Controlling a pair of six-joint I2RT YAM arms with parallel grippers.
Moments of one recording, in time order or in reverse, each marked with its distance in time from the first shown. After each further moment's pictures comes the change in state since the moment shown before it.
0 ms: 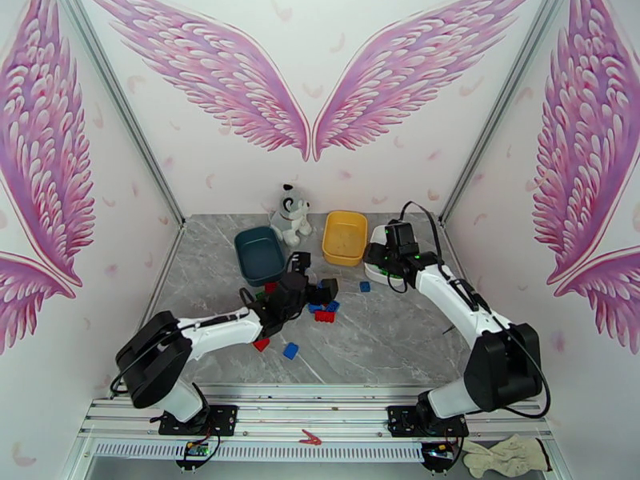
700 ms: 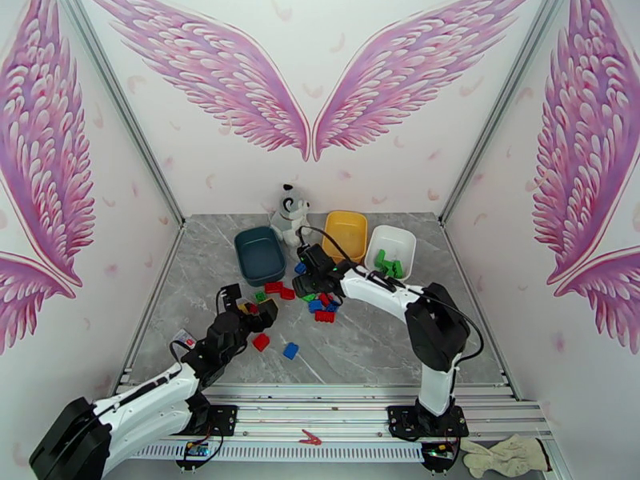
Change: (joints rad) left arm 0.214 -0.666 -0.587 -0.018 -0.018 -0.132; right arm 0.418 0.478 0.268 -0.004 0.087 -0.264
